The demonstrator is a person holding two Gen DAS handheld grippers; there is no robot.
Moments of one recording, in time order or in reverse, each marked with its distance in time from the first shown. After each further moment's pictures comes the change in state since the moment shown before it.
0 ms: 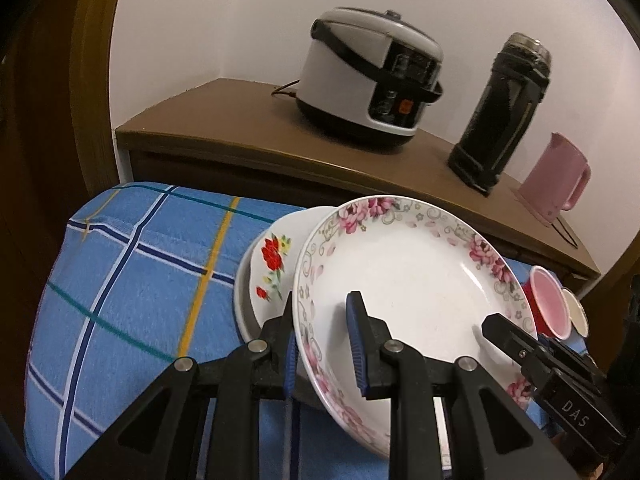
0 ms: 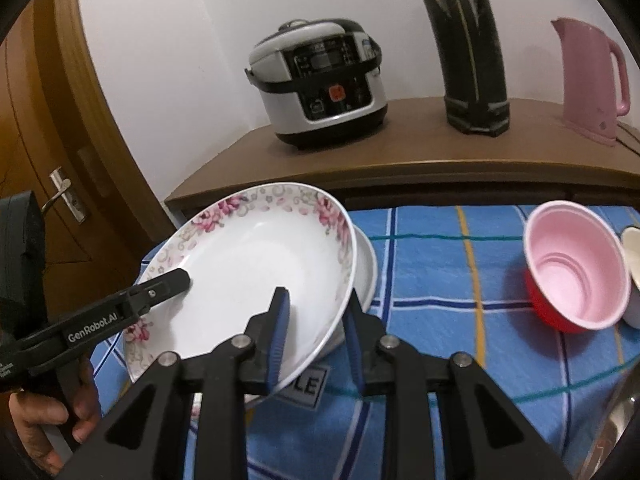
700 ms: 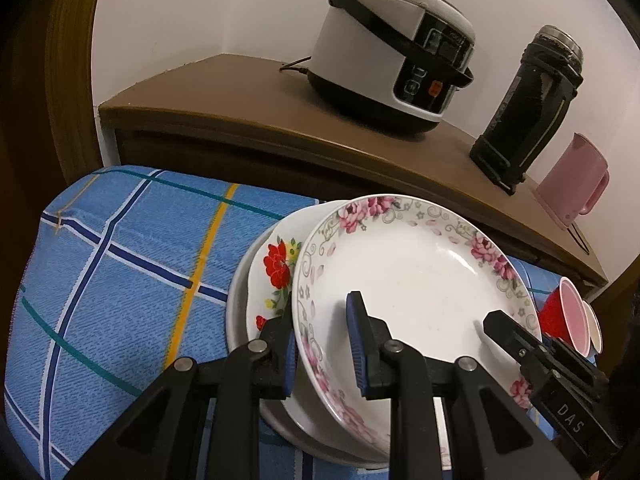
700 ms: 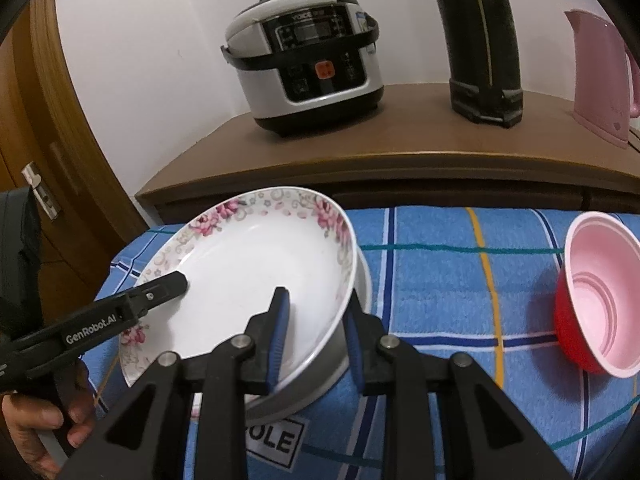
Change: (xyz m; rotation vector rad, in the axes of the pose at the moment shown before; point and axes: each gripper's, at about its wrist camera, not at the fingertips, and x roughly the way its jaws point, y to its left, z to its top) left arm 0.045 0.013 0.008 -0.036 0.057 0.003; right arm 0.047 -0.009 0.014 -0.020 0.035 -0.053
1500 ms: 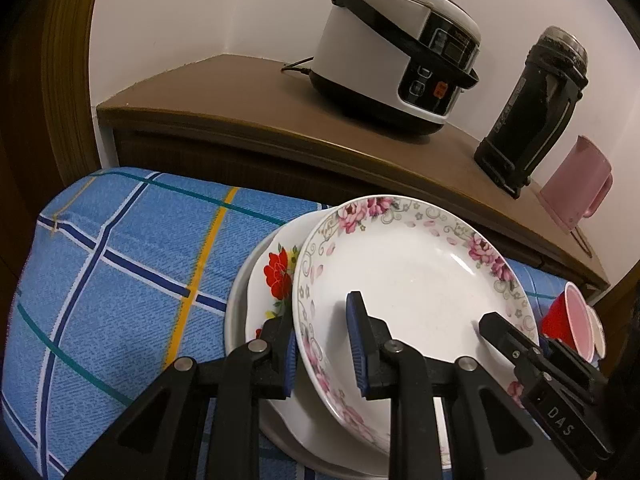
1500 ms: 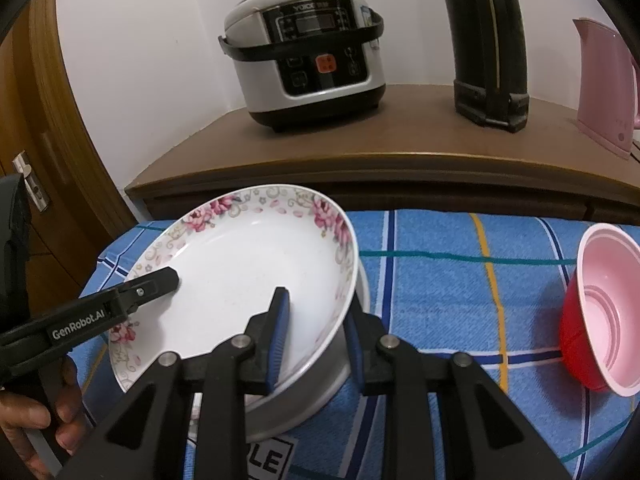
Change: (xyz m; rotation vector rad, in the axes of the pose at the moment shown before) left arm 0.004 -0.001 0.002 0.009 -0.010 0.017; right arm 0.009 0.002 0.001 -0.026 0.004 -0.027
